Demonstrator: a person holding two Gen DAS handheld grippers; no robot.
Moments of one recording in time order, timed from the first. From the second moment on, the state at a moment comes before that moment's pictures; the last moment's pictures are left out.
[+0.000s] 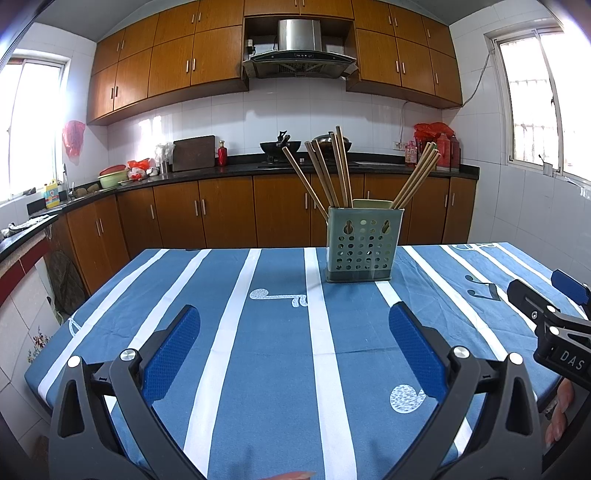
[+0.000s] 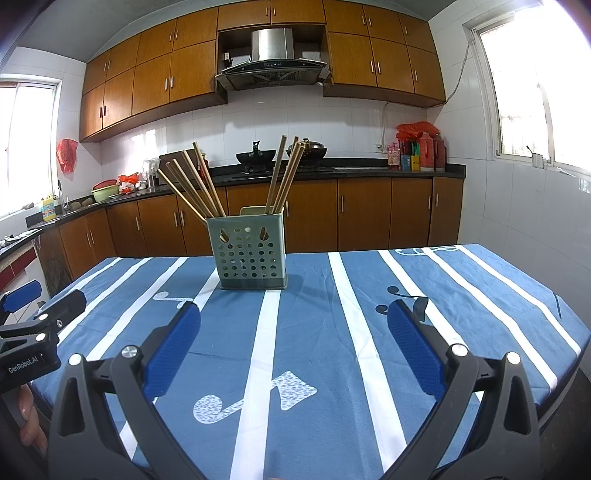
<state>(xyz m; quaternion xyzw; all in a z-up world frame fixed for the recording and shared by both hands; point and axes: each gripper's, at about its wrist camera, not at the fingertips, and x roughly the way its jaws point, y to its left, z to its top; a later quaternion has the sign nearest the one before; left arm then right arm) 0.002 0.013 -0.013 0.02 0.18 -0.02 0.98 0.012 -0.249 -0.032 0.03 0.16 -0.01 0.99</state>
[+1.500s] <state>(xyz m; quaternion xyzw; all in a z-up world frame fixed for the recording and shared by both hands) 0.002 0.012 -0.013 0.02 0.18 -0.02 0.98 0.012 -0.251 -0.031 0.03 0.16 -0.01 0.99</state>
